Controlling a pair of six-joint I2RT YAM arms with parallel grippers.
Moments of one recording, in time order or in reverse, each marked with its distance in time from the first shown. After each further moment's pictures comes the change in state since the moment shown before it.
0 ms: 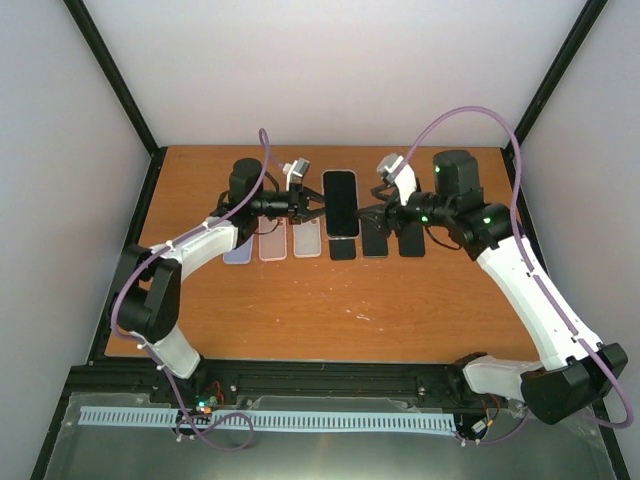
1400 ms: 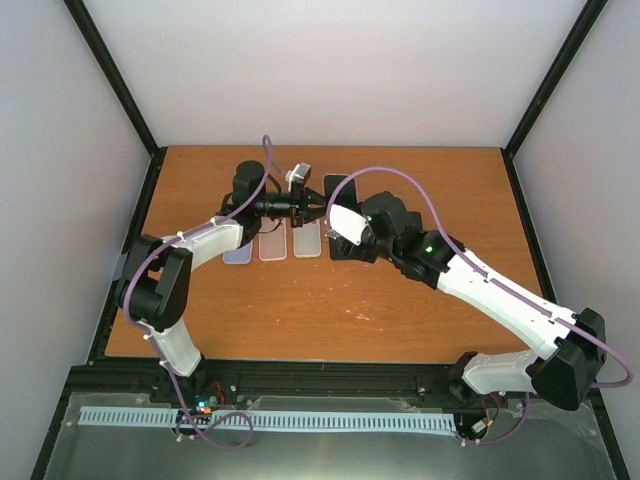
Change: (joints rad) left arm 0.011 0.093 -0.002 0.110 0.030 -0.249; right arm 0.428 0.038 -0.209 0.161 0.836 -0.452
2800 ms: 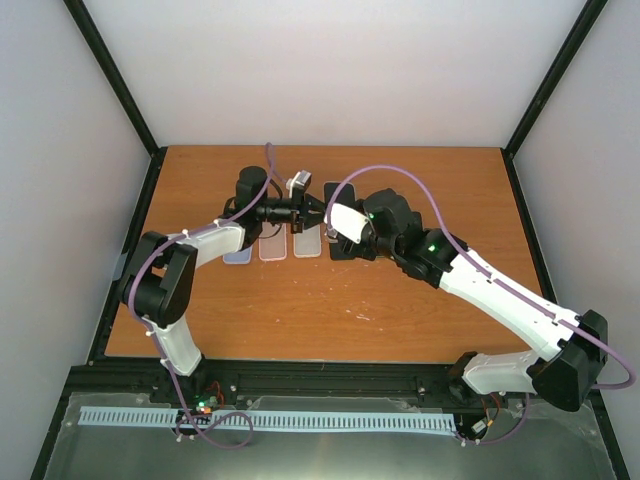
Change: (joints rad) left arm 0.000 0.028 -0.034 0.005 0.002 -0.014; right arm -0.001 -0.005 0.031 -0.006 -0.024 -0.025
